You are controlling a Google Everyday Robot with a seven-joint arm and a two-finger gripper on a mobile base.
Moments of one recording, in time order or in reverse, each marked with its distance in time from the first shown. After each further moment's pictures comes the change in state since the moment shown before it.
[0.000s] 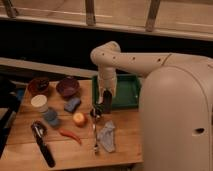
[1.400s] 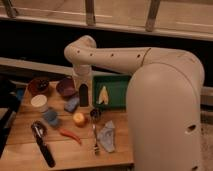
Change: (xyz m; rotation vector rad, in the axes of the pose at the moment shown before) arm -0.002 0.134 -0.035 -0.161 -0.148 -0.321
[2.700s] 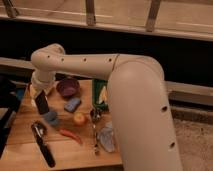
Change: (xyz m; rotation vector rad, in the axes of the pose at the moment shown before) arm 0.014 0.201 0.009 -0.380 -0.069 -0.494
